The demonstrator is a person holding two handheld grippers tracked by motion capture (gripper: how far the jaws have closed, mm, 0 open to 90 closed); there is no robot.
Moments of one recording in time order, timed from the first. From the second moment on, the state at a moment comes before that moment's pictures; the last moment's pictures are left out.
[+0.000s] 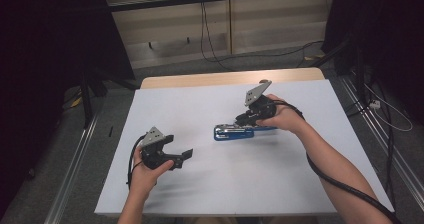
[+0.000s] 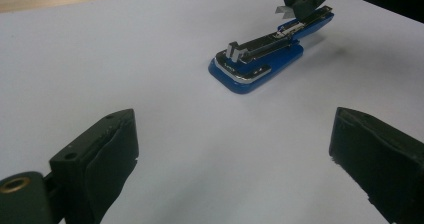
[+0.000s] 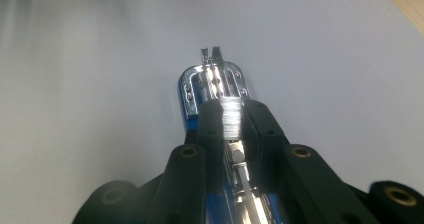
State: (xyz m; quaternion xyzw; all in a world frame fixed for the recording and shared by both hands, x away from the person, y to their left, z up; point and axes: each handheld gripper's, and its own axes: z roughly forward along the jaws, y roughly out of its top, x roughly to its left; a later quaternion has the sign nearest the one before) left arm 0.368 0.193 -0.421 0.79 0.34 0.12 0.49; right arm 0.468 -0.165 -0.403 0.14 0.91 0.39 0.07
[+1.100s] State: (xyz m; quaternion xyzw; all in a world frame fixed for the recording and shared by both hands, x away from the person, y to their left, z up) left arm 0.368 0.192 -0.421 0.79 0.34 0.12 0.49; right arm 0.487 -0.150 -0.408 0.12 0.91 0.39 0.05
